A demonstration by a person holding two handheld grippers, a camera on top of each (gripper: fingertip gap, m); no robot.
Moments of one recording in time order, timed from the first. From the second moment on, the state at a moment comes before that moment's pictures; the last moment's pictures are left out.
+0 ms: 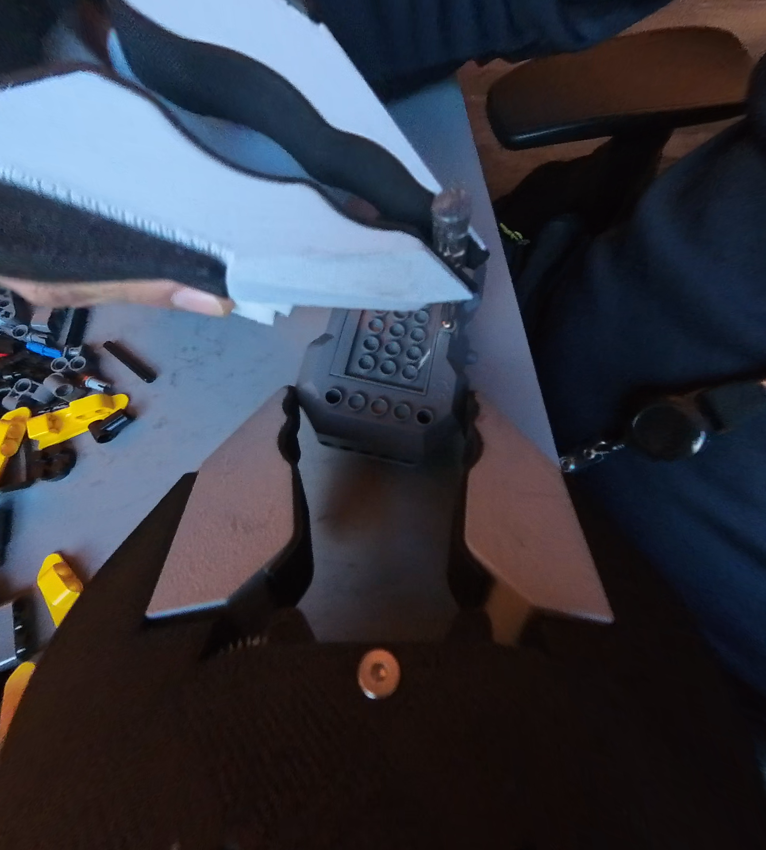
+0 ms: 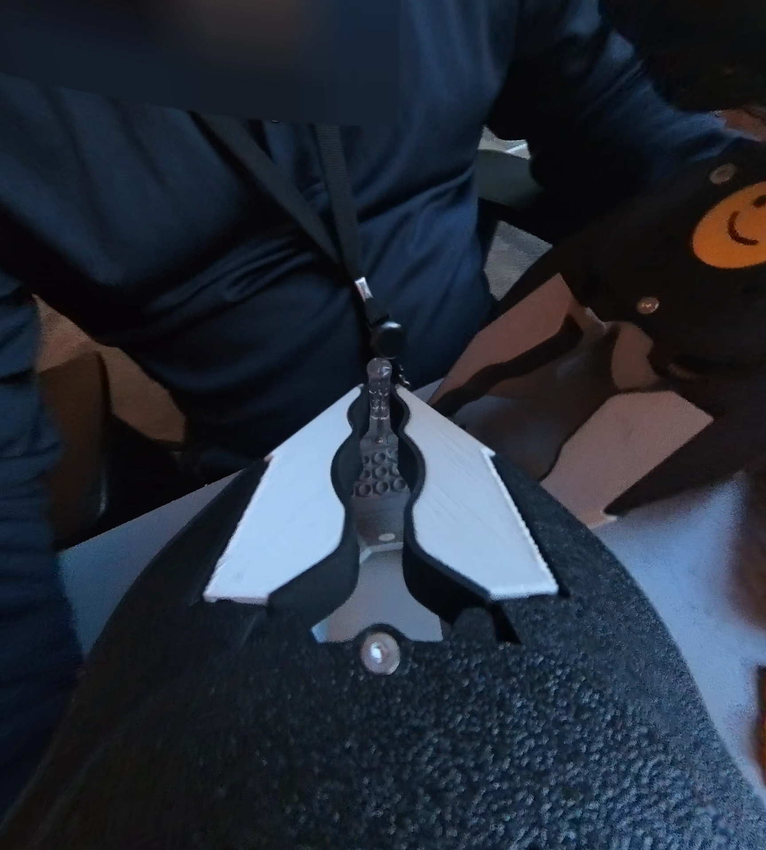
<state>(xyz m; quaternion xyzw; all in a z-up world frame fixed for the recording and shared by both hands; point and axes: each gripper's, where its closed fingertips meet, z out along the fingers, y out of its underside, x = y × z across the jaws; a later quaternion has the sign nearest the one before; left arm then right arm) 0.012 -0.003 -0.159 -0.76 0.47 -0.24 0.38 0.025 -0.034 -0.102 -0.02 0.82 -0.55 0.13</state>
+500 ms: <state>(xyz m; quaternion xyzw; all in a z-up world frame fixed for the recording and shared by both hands) 0.009 -0.001 -0.159 -0.83 0.32 -0.33 0.33 -0.011 0.011 -0.061 0.28 0.75 -0.57 -0.20</state>
